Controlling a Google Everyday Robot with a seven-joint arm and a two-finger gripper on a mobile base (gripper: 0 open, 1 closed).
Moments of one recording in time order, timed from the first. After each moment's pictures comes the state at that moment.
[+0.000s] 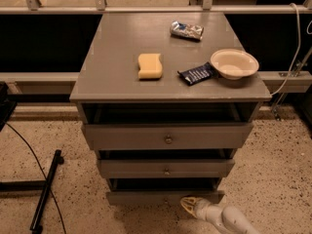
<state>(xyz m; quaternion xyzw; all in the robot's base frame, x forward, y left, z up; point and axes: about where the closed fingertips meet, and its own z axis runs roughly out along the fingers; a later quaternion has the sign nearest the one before) 0.539 -0.156 0.149 -0.56 0.66 0.09 0.49</state>
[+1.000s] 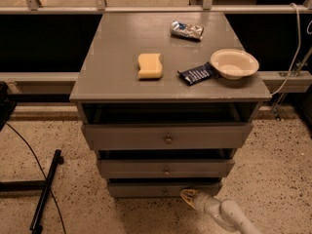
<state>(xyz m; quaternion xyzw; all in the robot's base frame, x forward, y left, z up) 0.586 -0.162 0.142 -0.55 0.65 0.07 0.51</state>
